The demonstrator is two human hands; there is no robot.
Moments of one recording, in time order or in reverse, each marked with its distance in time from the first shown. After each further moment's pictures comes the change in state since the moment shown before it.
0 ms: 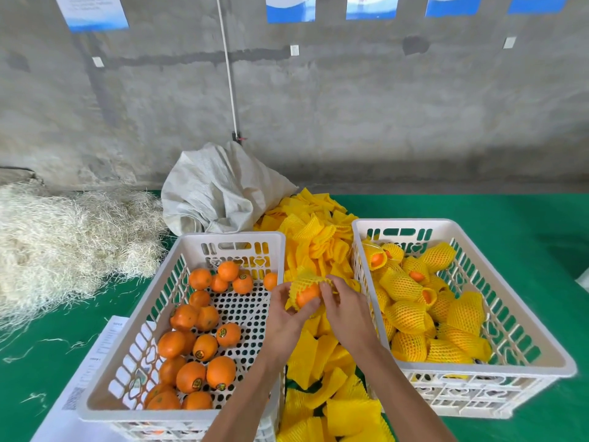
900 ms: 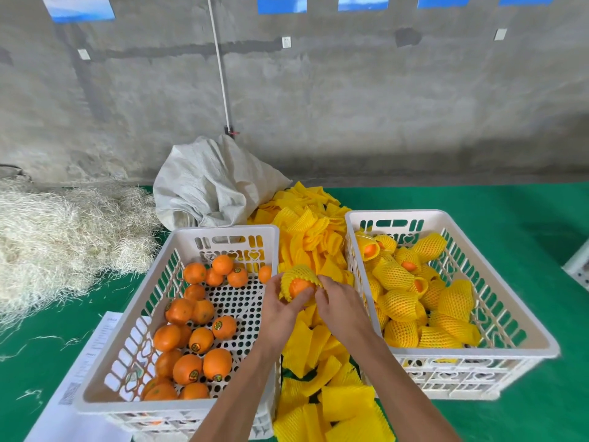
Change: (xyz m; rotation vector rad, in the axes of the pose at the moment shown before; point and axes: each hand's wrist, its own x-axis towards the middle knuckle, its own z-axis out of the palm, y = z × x) left_hand 0.001 0.002 0.003 -0.020 0.030 -0.033; right_hand -0.004 -0.004 -0.005 -0.274 -0.140 -0.069
